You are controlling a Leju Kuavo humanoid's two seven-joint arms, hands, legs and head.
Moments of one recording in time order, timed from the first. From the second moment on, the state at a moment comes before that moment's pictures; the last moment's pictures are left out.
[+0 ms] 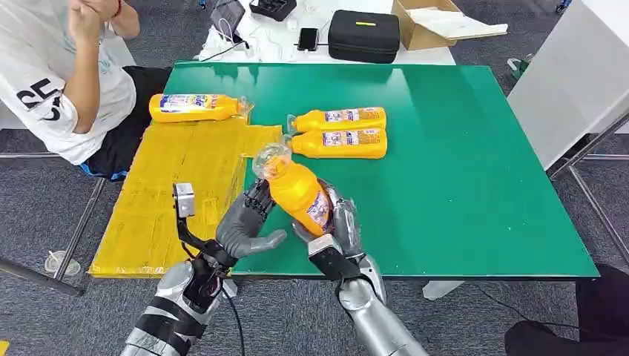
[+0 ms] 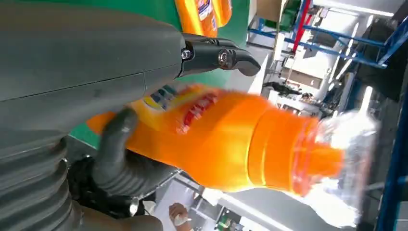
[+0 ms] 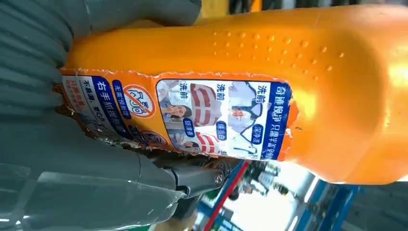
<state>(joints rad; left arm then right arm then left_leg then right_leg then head) -0.33 -0.19 -0.39 -0.98 0.41 -0.59 -0.45 -0.29 0.22 0.40 -0.97 0.36 -0.50 -0.70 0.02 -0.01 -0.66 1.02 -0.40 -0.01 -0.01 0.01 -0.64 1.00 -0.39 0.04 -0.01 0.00</state>
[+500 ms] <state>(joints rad) -0.35 -0.18 -0.41 -0.90 0.42 -0.57 -0.46 -0.35 0.30 0.48 -0.77 0.36 -0.47 -0.70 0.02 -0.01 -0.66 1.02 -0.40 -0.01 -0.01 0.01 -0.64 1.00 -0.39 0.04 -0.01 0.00</state>
